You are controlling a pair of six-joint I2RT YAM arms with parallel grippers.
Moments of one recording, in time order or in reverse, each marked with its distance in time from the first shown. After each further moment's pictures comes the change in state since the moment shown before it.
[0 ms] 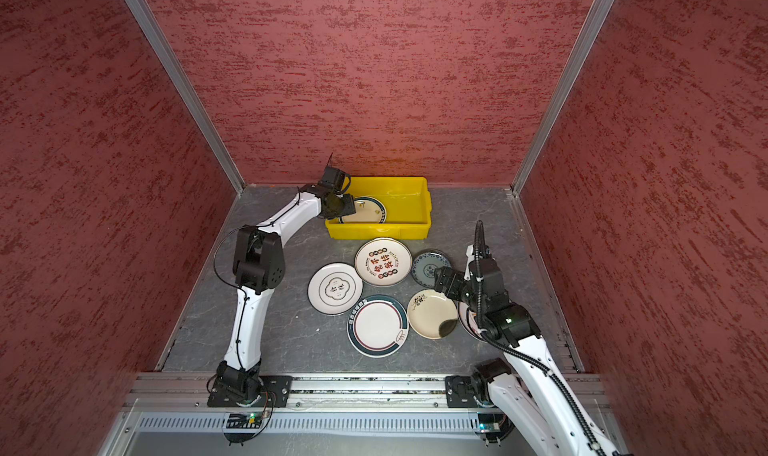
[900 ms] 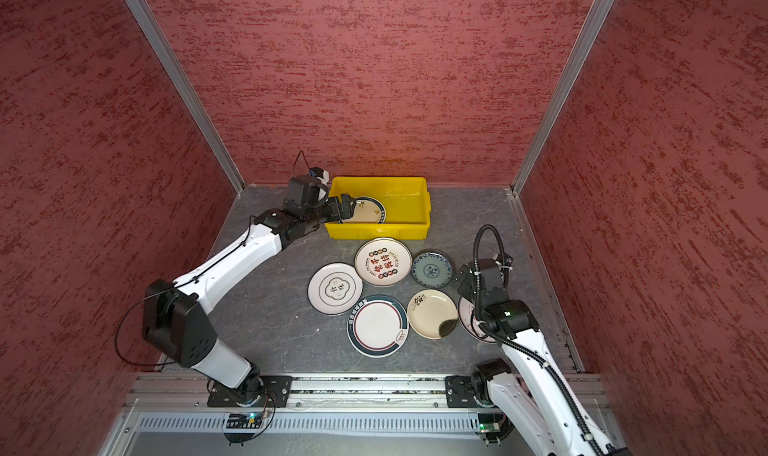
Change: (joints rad) left arm -0.102 -0.774 -0.714 0.367 0.034 -0.003; right arm -0.064 0.035 -0.012 -0.113 0.230 0.251
